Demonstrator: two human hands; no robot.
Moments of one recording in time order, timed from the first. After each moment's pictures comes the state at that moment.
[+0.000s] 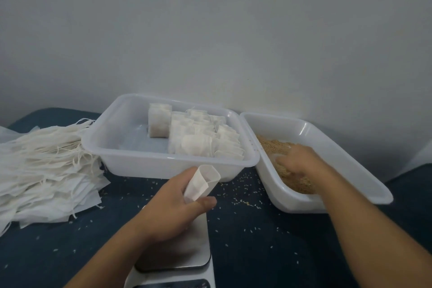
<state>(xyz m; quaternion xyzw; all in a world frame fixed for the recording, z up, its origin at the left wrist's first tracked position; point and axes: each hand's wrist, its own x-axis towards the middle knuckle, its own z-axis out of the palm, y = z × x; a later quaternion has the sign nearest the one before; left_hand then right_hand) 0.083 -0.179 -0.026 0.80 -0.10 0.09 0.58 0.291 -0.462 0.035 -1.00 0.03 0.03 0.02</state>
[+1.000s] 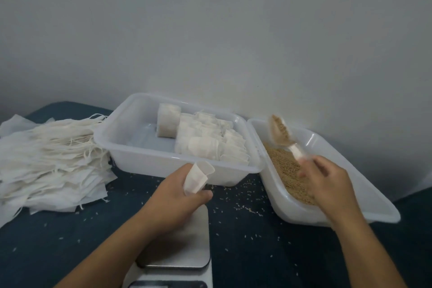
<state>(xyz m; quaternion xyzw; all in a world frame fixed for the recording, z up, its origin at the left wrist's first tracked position) 0.086 -0.179 -0.029 0.80 0.02 0.12 0.59 0.174 -0.466 0.054 -0.88 -0.09 -0.15 0.45</state>
